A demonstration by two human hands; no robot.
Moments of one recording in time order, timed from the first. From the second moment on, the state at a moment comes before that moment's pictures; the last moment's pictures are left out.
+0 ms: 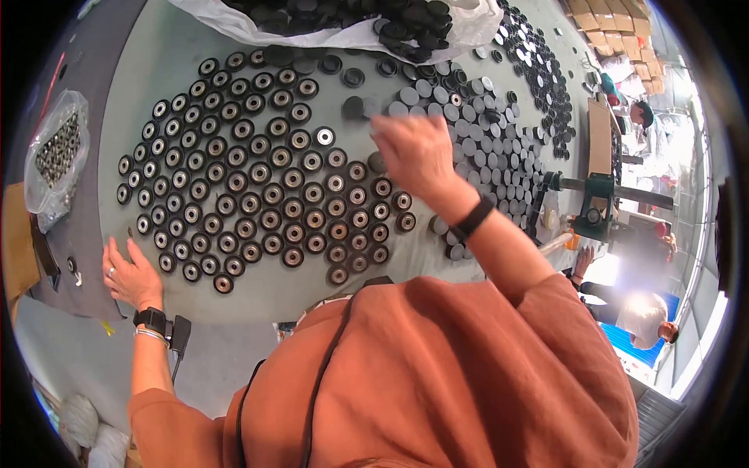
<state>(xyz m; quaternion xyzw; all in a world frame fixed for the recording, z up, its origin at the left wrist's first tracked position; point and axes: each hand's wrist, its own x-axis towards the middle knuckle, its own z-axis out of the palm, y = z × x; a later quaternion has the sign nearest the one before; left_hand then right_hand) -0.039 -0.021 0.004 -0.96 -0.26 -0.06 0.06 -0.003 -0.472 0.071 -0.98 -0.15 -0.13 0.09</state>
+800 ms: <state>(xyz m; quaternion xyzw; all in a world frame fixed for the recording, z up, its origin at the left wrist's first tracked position) -0.035 -0.026 0.009 -0.96 -0.27 -0.08 0.06 -0.025 -0.505 0.103 -0.51 0.34 0.17 0.77</state>
